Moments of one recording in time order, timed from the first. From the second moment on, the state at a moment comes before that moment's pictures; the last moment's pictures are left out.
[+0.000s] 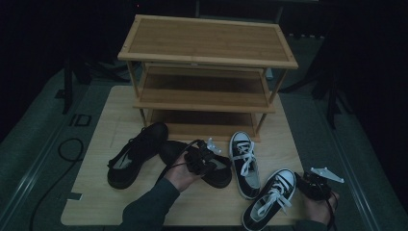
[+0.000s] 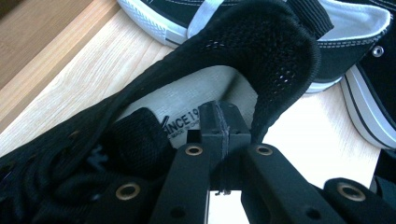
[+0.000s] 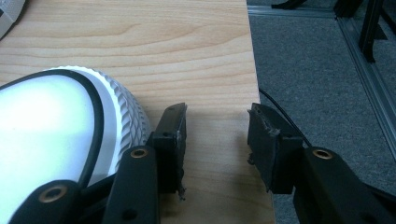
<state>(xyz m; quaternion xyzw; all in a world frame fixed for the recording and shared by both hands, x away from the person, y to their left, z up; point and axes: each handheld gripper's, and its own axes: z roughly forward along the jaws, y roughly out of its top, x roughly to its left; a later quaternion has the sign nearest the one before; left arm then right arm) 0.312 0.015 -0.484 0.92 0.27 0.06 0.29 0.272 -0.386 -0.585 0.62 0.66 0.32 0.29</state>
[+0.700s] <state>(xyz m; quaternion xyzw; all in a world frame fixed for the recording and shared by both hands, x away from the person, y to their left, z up) 0.281 0.088 -0.478 0.90 0.30 0.09 0.29 0.272 -0.386 -0.585 0.62 0.66 0.32 0.29</state>
